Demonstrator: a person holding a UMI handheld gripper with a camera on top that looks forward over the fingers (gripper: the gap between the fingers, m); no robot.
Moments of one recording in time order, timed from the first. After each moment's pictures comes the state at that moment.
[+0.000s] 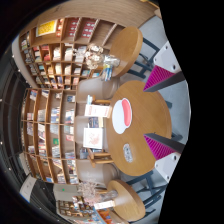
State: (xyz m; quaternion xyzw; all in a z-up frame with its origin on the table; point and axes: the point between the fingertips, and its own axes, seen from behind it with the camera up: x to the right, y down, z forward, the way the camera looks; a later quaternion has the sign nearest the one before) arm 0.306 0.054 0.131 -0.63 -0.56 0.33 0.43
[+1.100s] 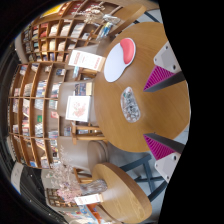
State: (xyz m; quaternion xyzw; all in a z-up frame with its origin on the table) arm 0.111 -0.172 0.005 -0.60 -0.63 0.33 0.36
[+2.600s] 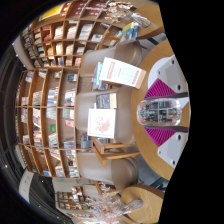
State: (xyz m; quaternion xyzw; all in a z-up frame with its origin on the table) arm -0.073 -0.039 0.137 -0.59 -0.60 0.37 0.39
